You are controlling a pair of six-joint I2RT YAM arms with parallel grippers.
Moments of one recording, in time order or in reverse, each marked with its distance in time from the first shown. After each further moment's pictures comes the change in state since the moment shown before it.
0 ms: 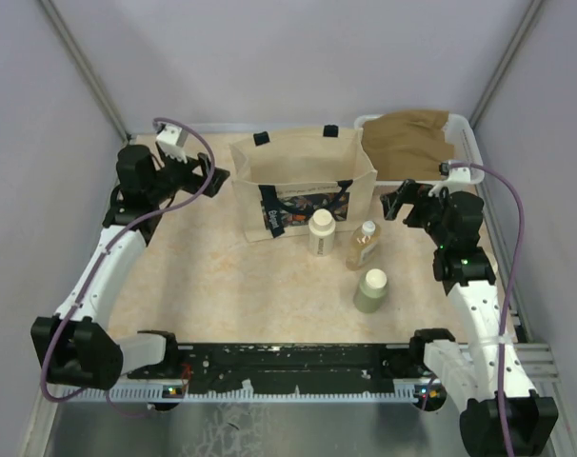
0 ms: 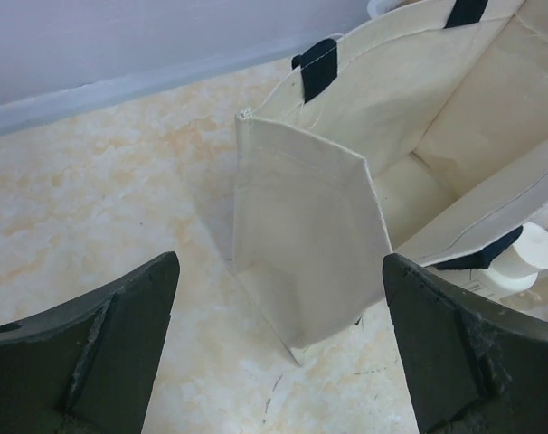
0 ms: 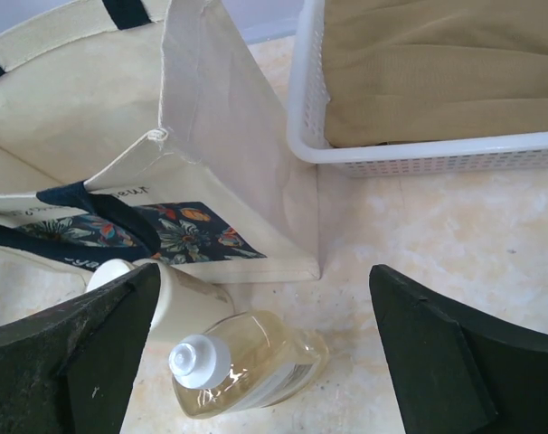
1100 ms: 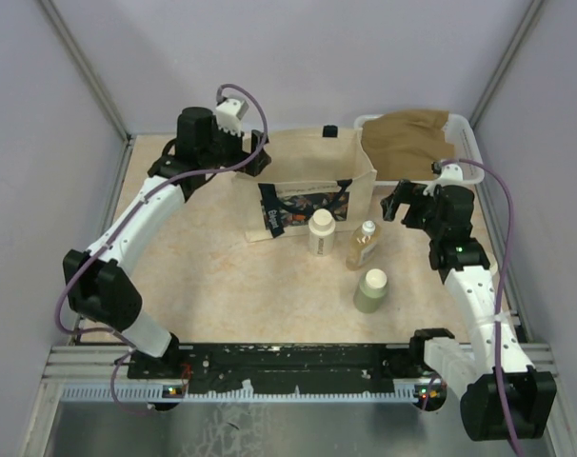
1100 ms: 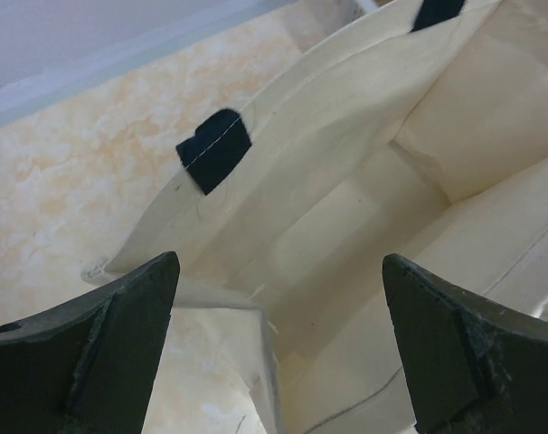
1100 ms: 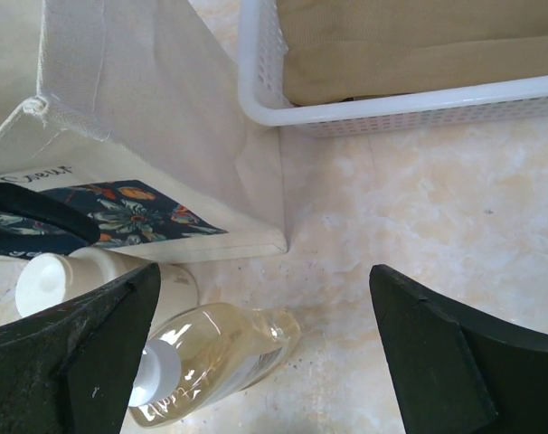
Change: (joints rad) left arm -0.231 0.359 0.441 -0.214 -0.164 0.016; right arm 0.000 0.106 0.011 -0.044 0.052 -0.035
